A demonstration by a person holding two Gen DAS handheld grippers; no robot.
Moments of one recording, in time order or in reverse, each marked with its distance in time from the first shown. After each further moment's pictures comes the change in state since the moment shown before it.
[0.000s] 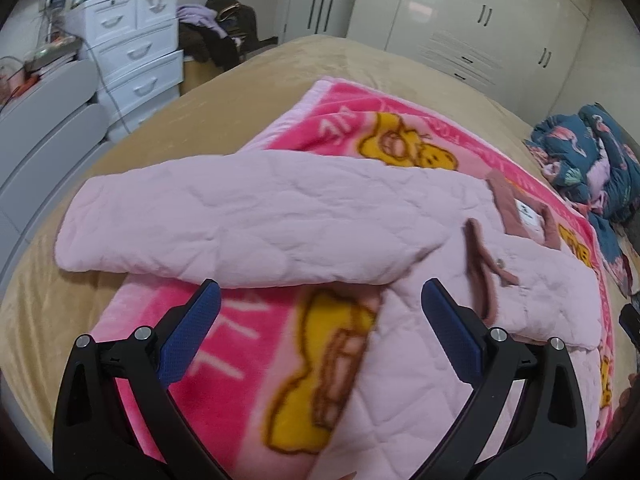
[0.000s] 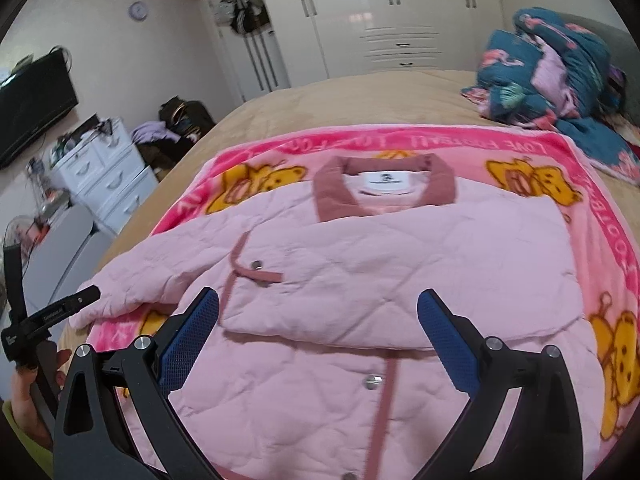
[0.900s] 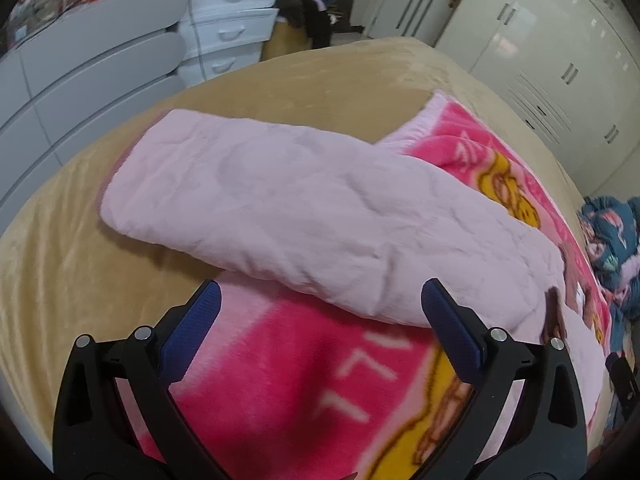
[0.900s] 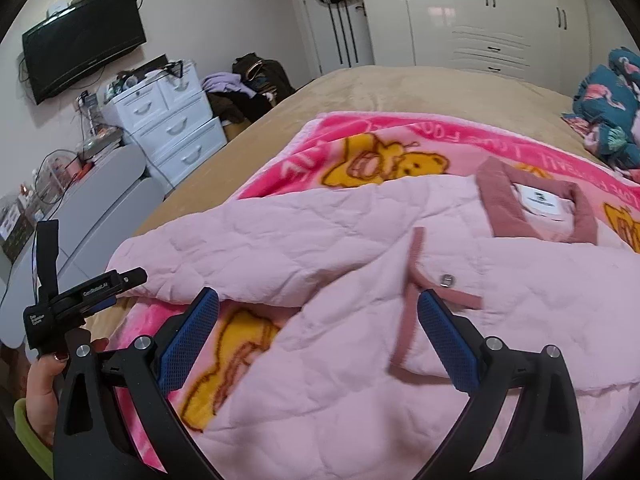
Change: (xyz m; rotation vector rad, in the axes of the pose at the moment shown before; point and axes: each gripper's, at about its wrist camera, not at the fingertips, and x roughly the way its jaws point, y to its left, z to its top) left arm 0.030 0.131 0.001 -0.321 0.041 0.095; right arm 0.088 0.166 0.002 -0.202 0.088 0.171
